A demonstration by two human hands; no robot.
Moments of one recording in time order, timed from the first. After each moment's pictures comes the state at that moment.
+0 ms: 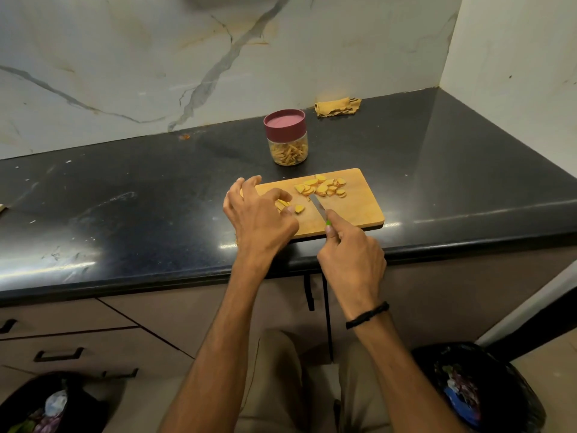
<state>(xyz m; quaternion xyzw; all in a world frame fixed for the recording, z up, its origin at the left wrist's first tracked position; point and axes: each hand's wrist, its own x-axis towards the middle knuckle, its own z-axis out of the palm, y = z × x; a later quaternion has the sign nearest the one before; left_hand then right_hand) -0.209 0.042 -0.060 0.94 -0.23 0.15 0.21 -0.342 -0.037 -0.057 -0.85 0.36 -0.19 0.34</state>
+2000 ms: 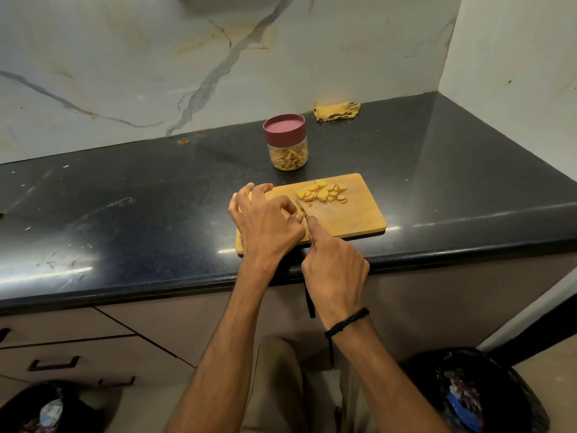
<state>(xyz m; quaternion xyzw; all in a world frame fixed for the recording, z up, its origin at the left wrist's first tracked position) -0.202 0.033 -0.065 0.93 -0.25 0.16 0.21 -0.327 -0.017 -0.054 -0.90 0.32 -0.15 0.25</state>
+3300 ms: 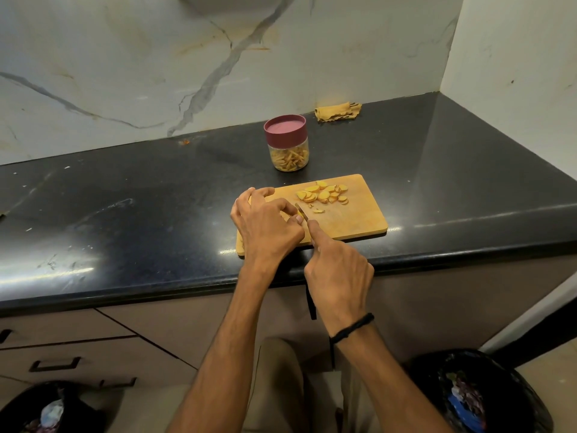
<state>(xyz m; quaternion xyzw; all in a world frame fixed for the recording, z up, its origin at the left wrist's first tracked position) -0.202 0.033 -0.067 0.92 -0.23 0.14 0.27 -0.332 -0.016 -0.053 -0.90 0.33 -0.14 0.24</state>
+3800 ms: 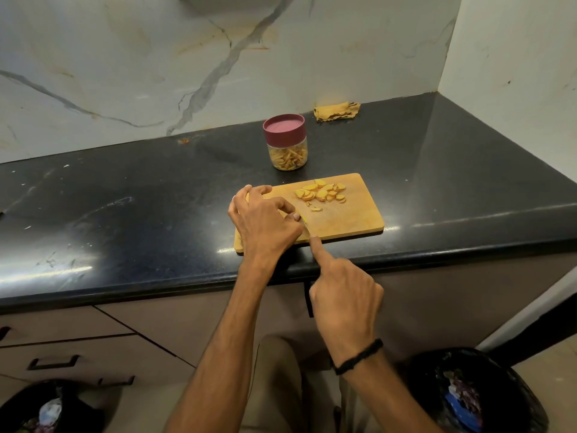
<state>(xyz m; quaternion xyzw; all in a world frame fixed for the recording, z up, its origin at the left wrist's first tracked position) -0.202 0.032 -0.065 0.93 -0.22 0.15 0.26 -0.359 -0.003 -0.059 -0.91 0.35 -0.12 0.18</state>
